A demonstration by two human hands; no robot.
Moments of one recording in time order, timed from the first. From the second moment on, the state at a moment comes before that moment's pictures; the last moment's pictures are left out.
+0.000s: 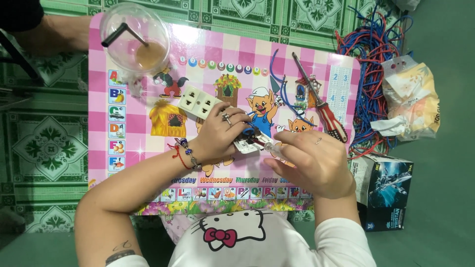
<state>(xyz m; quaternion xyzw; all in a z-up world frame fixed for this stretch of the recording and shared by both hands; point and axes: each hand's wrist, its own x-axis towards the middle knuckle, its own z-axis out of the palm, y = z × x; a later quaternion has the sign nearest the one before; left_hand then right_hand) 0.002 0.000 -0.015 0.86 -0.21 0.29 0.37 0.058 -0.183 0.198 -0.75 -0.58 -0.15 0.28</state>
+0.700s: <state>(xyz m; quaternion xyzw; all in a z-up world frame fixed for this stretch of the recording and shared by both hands) 0.012 0.005 -0.021 0.85 -0.23 0.31 0.36 0.056 -0.209 0.205 -0.75 -0.61 -0.08 0.23</state>
